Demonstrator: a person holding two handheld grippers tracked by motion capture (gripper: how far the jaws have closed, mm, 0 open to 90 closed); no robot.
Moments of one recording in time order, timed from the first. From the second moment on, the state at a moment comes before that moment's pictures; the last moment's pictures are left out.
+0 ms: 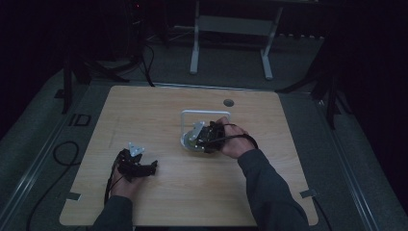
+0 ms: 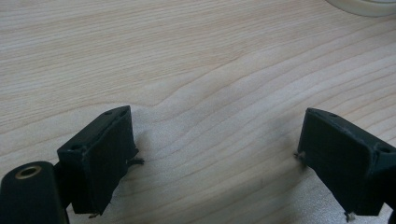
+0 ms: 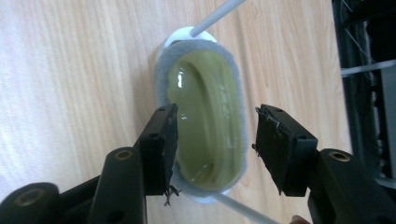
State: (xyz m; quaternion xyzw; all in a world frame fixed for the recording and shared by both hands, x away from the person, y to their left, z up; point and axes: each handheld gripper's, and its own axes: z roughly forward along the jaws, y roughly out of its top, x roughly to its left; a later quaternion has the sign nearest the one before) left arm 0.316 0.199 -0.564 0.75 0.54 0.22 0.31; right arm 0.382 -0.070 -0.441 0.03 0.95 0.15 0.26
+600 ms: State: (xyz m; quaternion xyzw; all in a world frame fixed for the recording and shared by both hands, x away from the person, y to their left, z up) left arm 0.316 0.199 -0.564 0.75 0.54 0.22 0.31; right arm 0.363 -0.089 -0.454 0.16 0.94 0.23 0.17
